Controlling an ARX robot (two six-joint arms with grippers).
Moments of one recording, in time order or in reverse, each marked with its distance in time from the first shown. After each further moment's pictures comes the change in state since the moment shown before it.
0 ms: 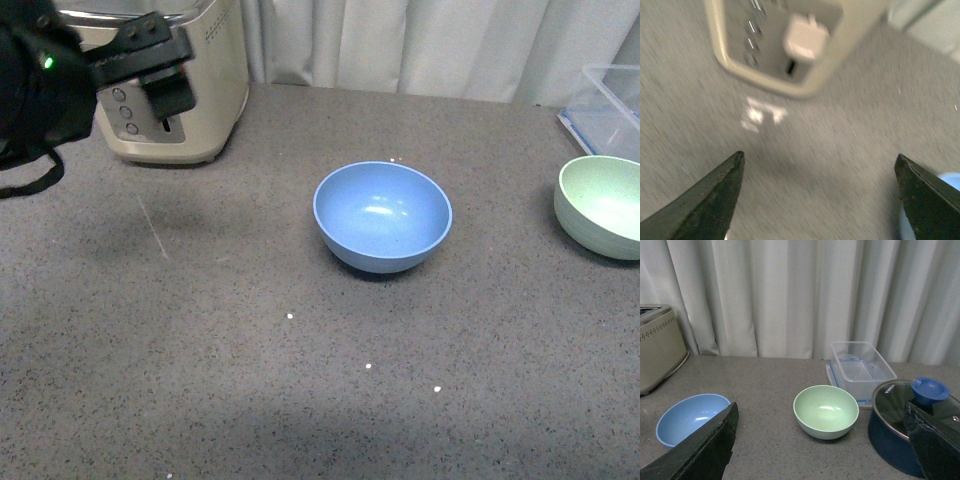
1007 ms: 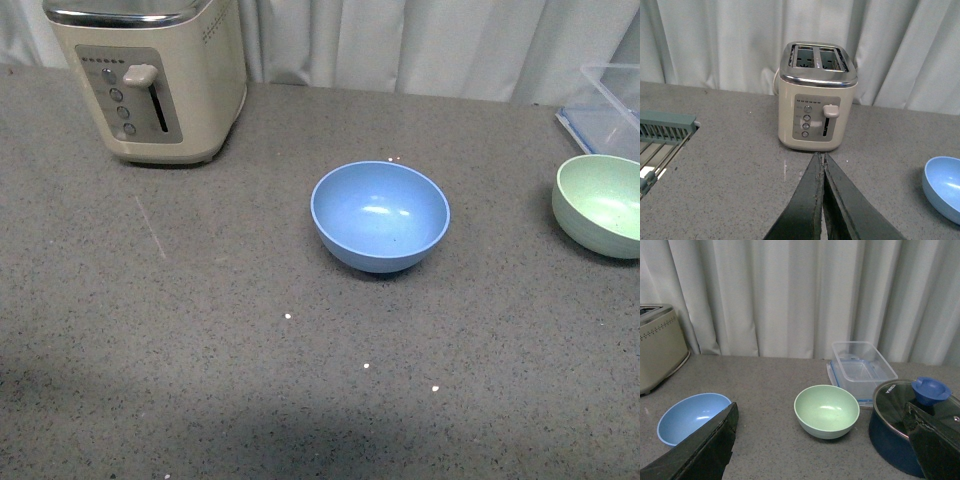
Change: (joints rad) left arm 0.235 -0.898 -0.634 0.086 0.235 0.296; right arm 0.000 0.000 0.000 0.000 0.001 0.000
